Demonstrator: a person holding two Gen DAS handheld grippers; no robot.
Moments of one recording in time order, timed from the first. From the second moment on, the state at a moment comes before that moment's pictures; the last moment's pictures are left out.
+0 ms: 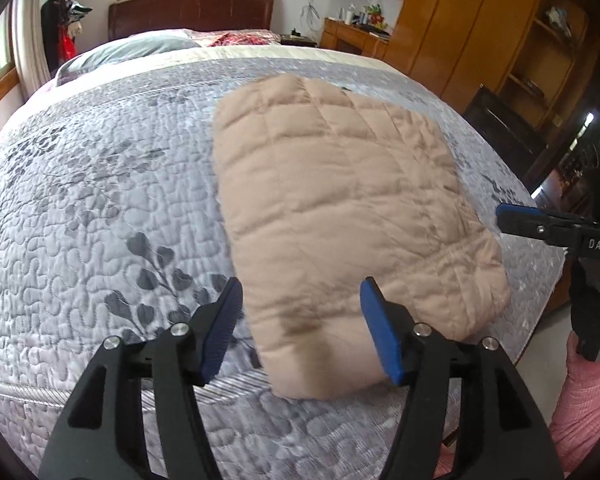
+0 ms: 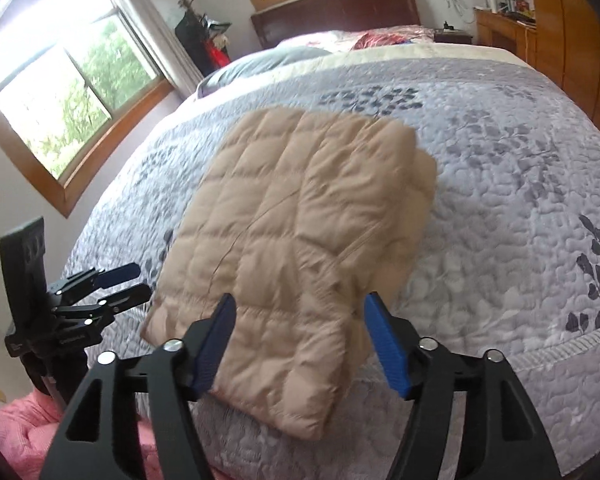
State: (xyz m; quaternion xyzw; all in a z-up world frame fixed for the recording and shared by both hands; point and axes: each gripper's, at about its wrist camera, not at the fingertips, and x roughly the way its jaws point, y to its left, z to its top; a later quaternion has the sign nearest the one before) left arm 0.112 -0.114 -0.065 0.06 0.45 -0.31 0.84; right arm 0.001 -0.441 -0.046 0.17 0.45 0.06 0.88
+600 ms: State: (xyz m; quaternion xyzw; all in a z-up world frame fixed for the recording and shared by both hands) left arm 0.160 -0.108 -0.078 0.01 0.48 -0.33 0.81; right arm 0.038 -0.498 -0.087 0.28 0.45 0.10 0.84
